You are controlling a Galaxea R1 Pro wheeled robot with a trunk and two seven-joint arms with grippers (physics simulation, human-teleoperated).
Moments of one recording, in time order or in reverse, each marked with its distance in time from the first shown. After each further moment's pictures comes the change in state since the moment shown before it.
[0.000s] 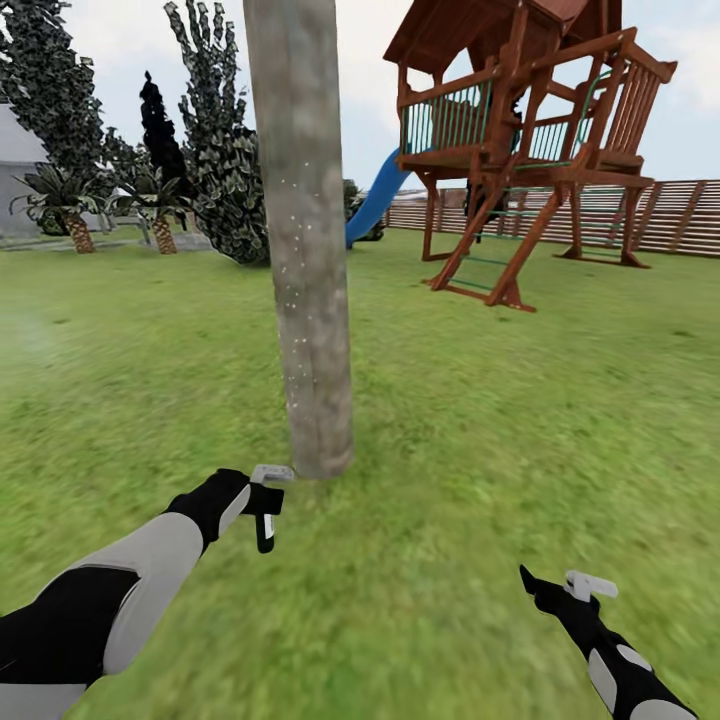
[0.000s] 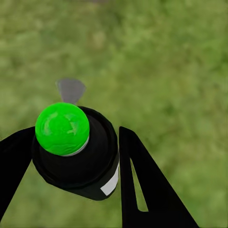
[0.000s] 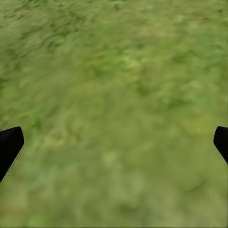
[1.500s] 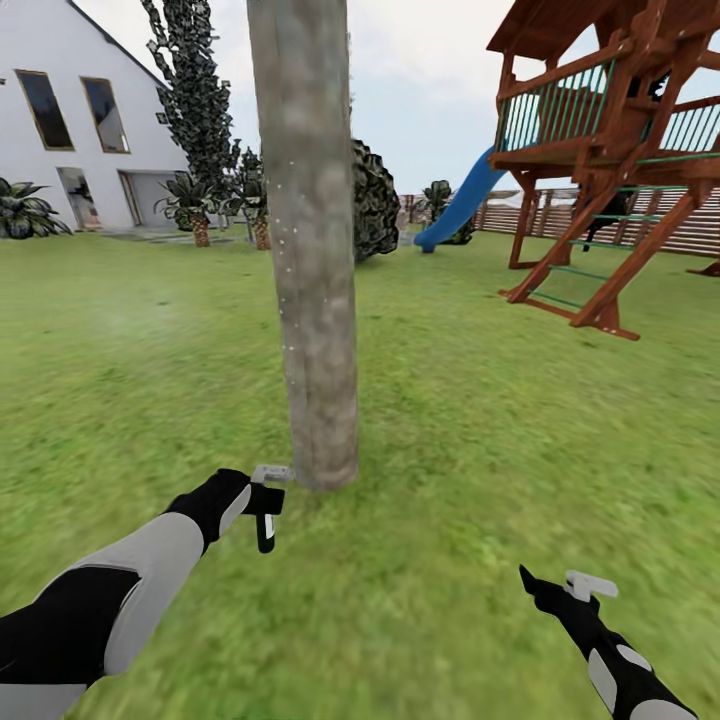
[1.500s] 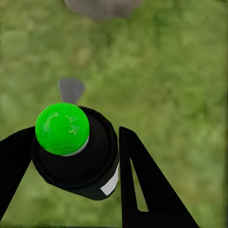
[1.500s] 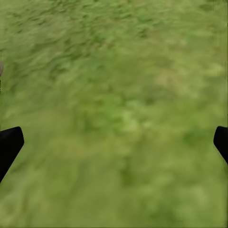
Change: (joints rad) left arm 0.000 -0.002 -0.001 0.000 0.000 0.000 0.000; right arm 0.000 0.000 0.000 0.000 0.000 0.000 0.000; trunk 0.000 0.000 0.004
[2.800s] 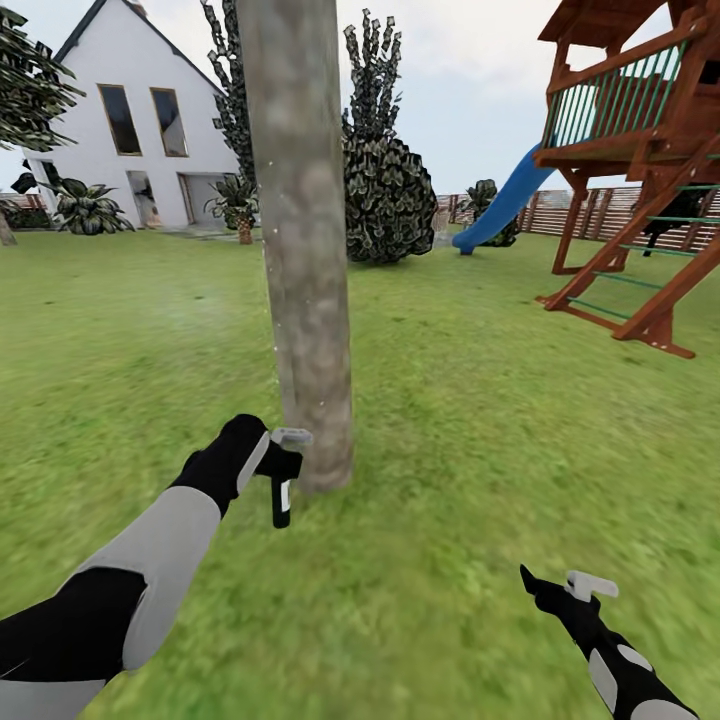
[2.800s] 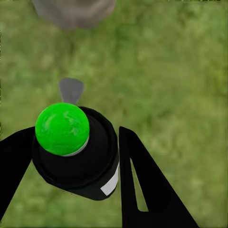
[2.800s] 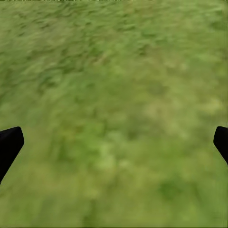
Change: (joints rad) left arm -0.019 -0.061 -0.003 -0.368 -0.008 0.474 0.001; right arm 0.000 -0.002 0.000 0.000 0.000 0.000 0.000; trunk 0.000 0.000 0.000
